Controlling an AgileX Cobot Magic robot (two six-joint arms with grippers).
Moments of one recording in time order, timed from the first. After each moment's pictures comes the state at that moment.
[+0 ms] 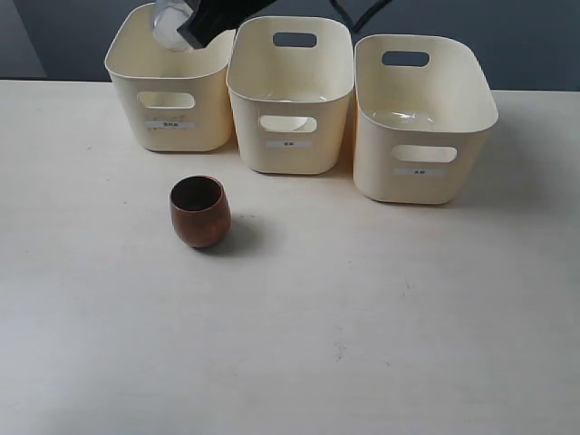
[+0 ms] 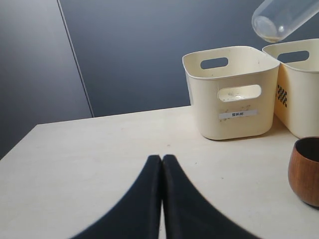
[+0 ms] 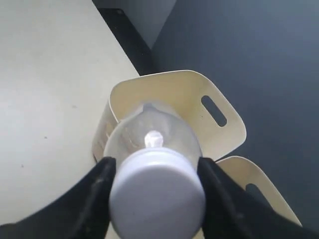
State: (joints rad) left arm 0.01 0.00 0.00 0.00 0.14 0.12; right arm 0.67 1.86 -1.67 0.19 0.36 -0.67
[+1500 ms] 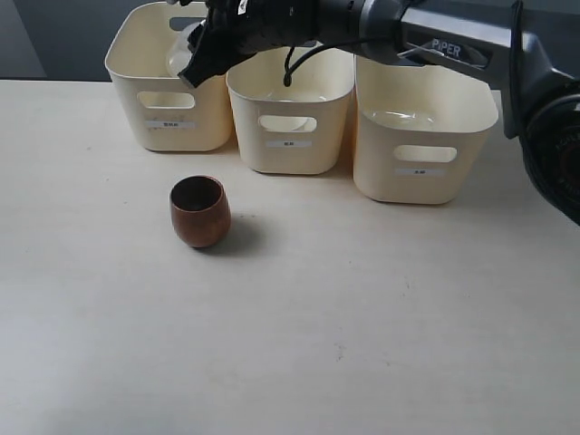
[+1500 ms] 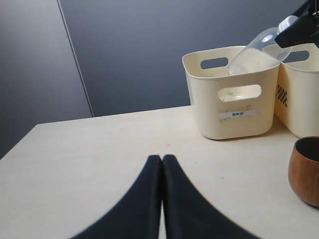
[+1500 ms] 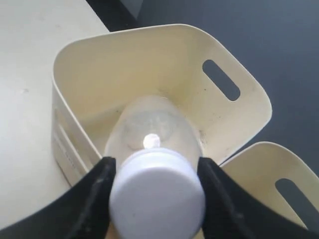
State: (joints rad) left arm 0.01 0.00 0.00 0.00 0.14 0.12; right arm 0.62 2.24 -1.95 0.14 0.30 -0.57
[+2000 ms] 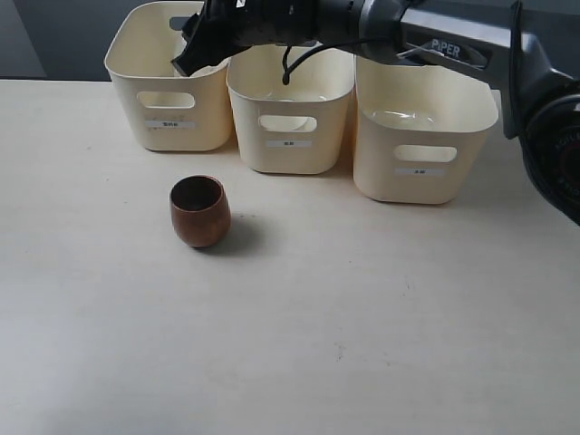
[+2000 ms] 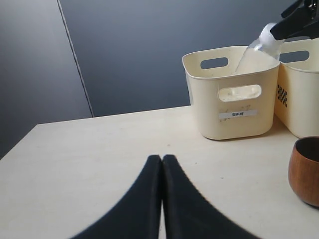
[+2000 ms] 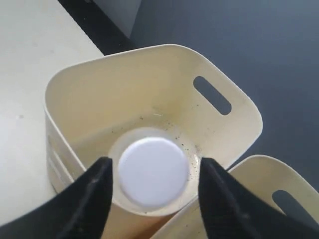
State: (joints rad) left arm 0.01 0.00 0.00 0.00 0.14 0.12; right arm 0.62 2.24 -1.95 0.18 0.24 -0.56
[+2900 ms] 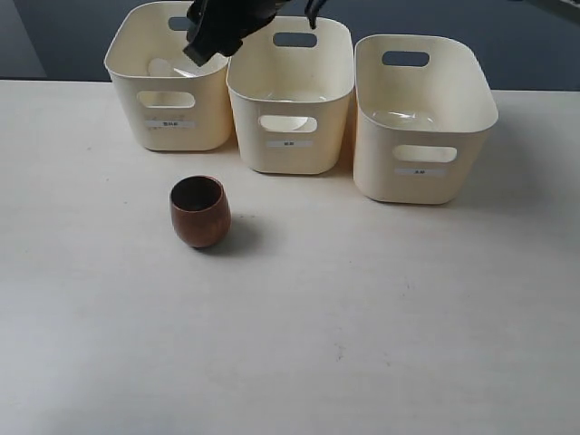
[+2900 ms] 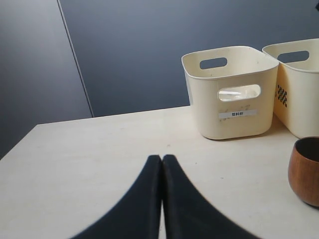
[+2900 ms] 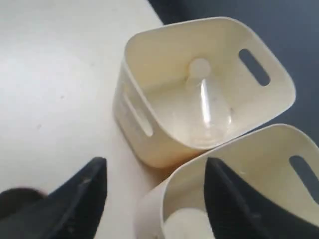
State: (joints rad) left arm 0.01 0.00 0.00 0.00 0.14 0.12; right arm 0.62 2.05 -1.95 0.24 0.72 -0.70
